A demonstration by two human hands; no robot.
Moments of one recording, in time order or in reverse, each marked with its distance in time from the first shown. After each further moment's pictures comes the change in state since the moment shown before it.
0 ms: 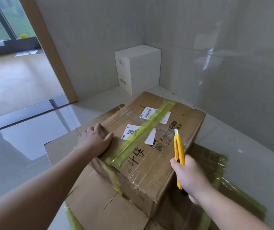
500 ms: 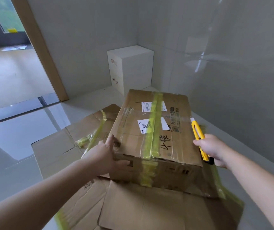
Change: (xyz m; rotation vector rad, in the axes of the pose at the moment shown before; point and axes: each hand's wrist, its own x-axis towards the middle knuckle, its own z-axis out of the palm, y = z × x) left_hand -0.085 0.061 -0.017 -0.008 -0.261 0.221; right_hand 0.092 0.010 -0.104 -0.190 0.034 0.167
